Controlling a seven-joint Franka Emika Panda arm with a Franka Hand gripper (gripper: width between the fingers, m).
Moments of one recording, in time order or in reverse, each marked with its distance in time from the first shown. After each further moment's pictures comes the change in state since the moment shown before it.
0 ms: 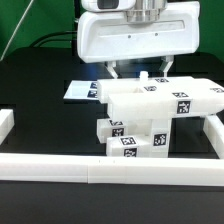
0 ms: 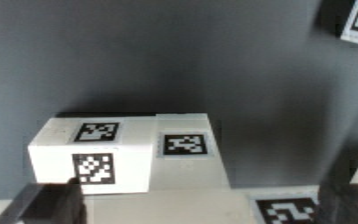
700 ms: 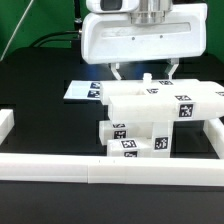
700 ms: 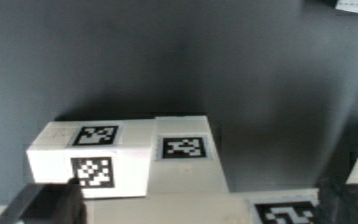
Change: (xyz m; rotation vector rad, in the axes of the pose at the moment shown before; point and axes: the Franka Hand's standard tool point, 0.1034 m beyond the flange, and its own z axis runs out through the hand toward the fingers) arm 0.008 -0.003 0.001 -0.005 -0.002 0.055
